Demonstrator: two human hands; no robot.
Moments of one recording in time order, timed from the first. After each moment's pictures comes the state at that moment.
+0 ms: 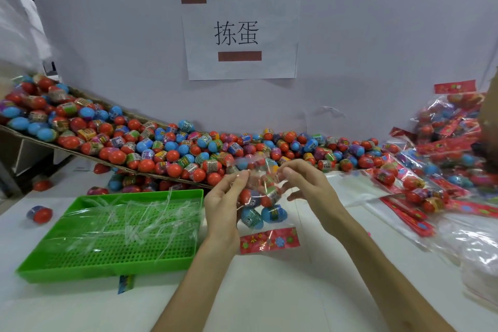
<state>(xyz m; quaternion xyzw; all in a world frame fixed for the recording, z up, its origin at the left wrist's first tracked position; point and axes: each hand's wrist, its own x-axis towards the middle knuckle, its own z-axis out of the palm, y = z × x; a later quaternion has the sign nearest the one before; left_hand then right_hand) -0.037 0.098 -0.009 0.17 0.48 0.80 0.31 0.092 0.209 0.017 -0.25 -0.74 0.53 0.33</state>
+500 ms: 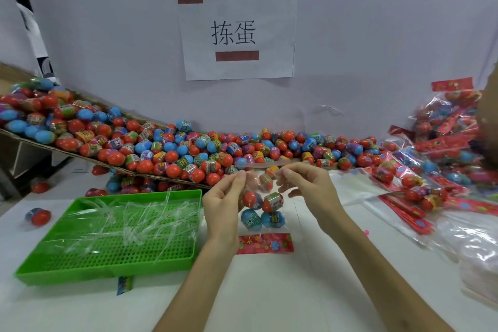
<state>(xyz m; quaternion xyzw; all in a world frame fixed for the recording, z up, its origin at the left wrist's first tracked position) -0.033 0.098 -0.009 0.19 0.51 0.79 0.27 0.090 0.207 0.015 -0.29 -0.71 0.52 0.38</state>
